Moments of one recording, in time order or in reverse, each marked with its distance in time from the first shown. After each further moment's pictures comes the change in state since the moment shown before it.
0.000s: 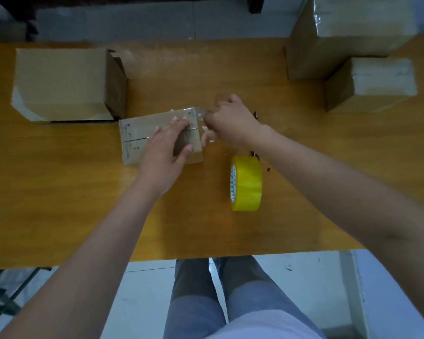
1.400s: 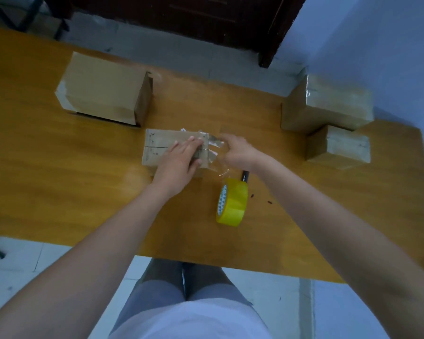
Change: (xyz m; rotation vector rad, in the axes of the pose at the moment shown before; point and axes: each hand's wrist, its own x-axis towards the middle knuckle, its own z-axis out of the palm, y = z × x) left_hand 0.001 0.000 0.013 0.070 0.058 0.021; right_hand -0.035 -0.017 -0.053 0.730 -0.243 0.392
